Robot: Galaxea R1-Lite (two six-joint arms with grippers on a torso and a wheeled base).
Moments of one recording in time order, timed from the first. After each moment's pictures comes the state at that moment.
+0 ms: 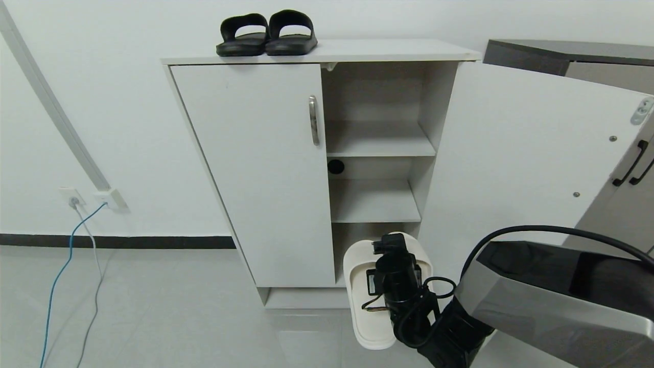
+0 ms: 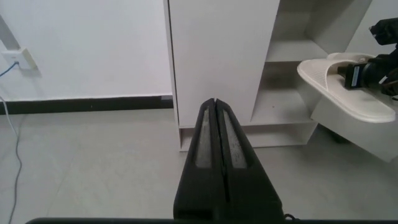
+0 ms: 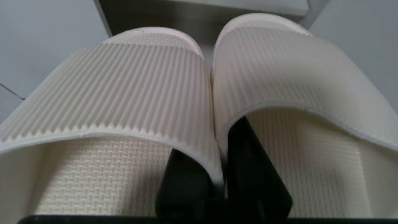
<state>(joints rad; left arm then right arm) 0.00 0.00 0.00 0.00 -0.02 0.00 0.79 2.39 -1.03 -1.05 -0.70 0.18</state>
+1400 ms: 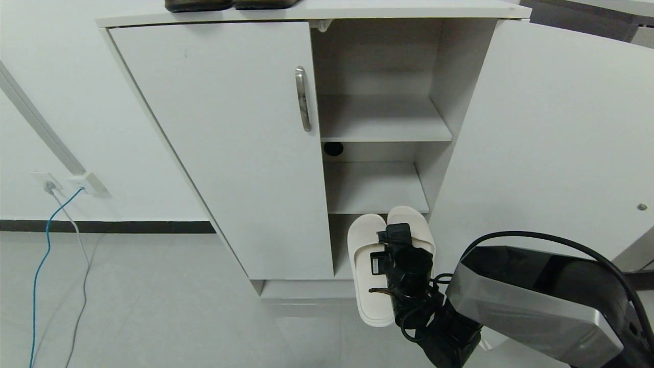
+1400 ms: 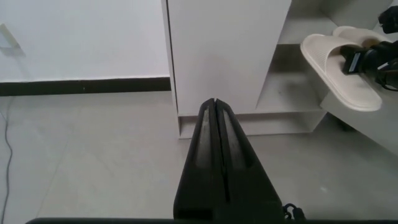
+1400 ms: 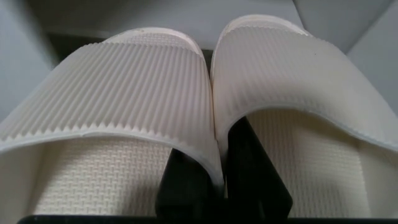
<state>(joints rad) 0.00 0.00 0.00 0.00 -0.02 0.00 0.74 2.48 -1.06 -1.46 -0.70 -0.06</state>
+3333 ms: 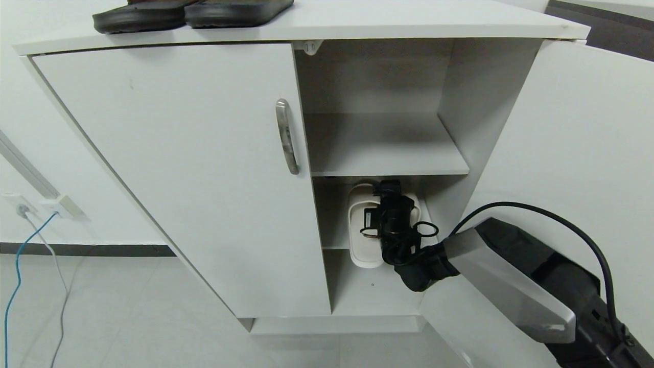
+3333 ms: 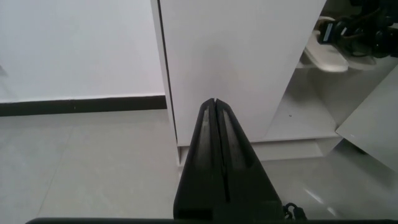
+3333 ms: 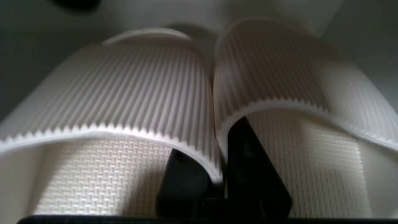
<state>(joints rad) 0.00 0.00 0.00 0.00 -0.02 0.01 0.61 2.62 -1.74 -0.89 -0.59 0.04</state>
